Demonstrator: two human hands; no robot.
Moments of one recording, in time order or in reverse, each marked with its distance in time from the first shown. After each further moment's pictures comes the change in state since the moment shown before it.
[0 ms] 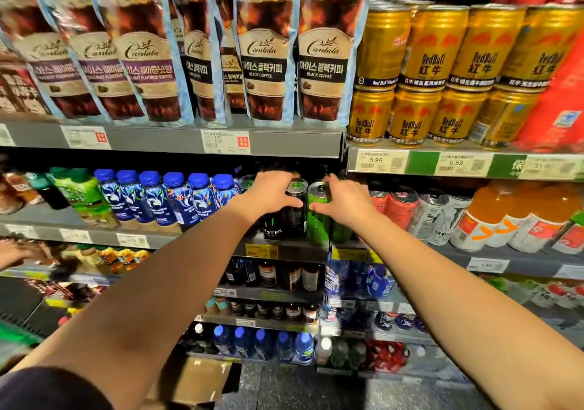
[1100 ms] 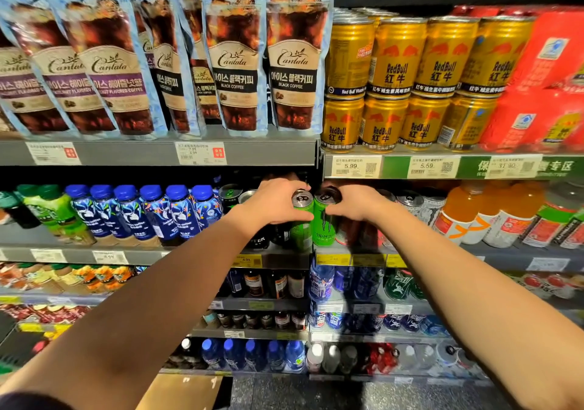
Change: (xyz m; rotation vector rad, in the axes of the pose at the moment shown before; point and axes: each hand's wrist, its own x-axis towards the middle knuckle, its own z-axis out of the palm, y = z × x) left_hand 0.001 0.043 0.000 -0.077 0.014 0.163; right_hand 0.003 0.061 -0.027 0.055 -0.267 0.056
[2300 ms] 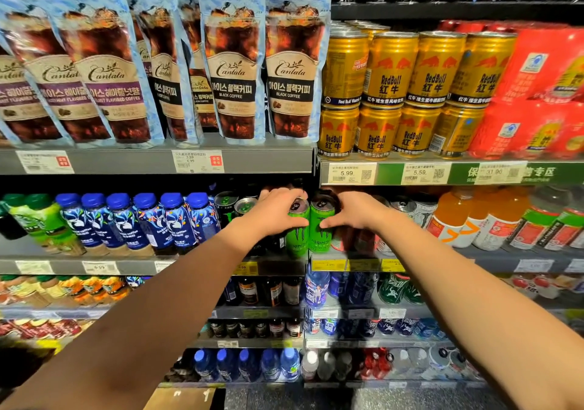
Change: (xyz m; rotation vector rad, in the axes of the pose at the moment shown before) left_hand 0.003 -0.003 0.016 -0.049 -0.019 0.019; right_hand -0.019 0.000 -0.008 0.086 -0.023 -0.016
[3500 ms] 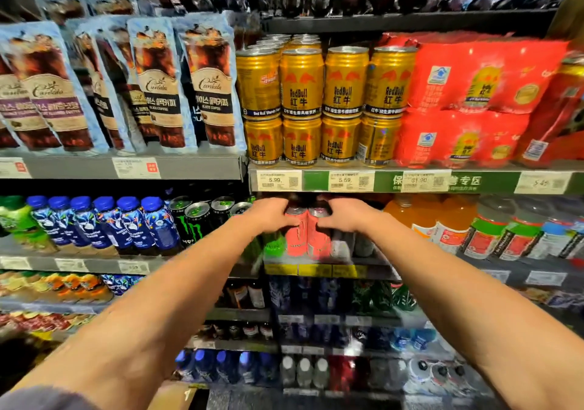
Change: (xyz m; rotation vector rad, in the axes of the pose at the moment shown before) left_hand 0.048 0.109 0.020 0.095 -0.156 -0.247; right_hand -0.015 0.104 -0.028 -0.080 -0.059 -0.061
